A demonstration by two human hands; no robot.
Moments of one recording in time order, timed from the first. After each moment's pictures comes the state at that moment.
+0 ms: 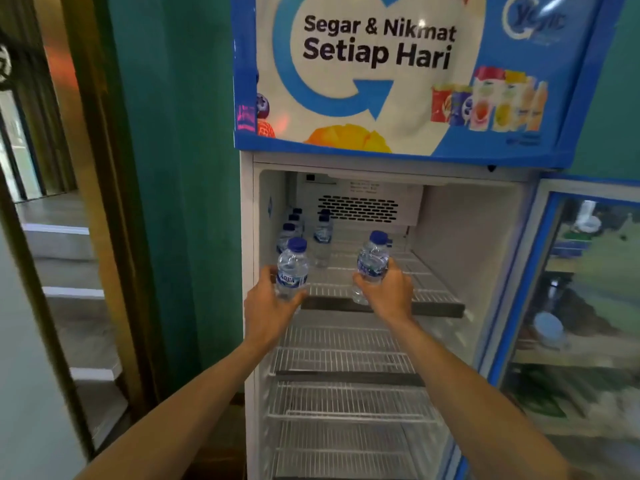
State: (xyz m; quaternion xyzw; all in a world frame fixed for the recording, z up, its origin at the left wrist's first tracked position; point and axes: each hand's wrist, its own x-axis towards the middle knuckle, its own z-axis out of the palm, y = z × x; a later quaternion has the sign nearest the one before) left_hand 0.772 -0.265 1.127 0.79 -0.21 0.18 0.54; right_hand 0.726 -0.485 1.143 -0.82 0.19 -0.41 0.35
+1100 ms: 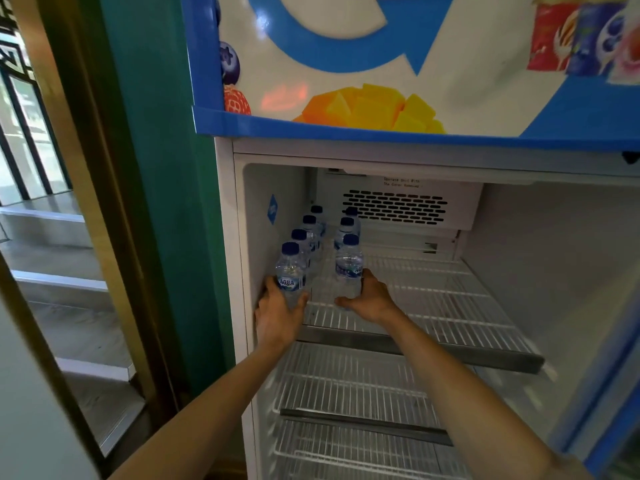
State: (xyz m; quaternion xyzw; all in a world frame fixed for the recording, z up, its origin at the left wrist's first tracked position) left_hand 0.892 -0.334 1.097 0.86 -0.07 0.16 0.48; right_hand 0.913 -0.542 1.091 -0.89 0.08 -0.11 0.43
